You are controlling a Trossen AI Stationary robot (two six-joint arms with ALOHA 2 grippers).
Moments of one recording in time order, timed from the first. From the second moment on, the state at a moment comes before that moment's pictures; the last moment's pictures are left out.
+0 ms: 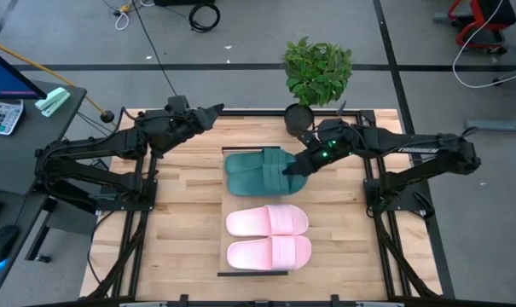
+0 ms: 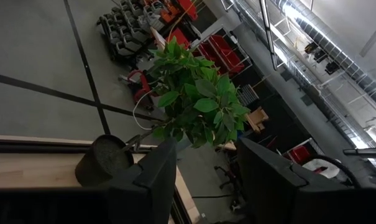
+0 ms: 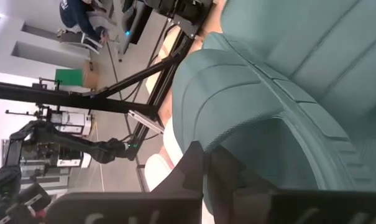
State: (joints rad) left arm 0.13 1.05 1.06 -0.01 -0.59 -0.95; right arm -0.11 1.22 1.12 -0.40 -0.32 1.07
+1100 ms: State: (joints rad) left arm 0.13 1.05 1.06 -0.01 -0.59 -0.95; right arm -0.06 1.32 1.12 -0.36 -0.46 1.08
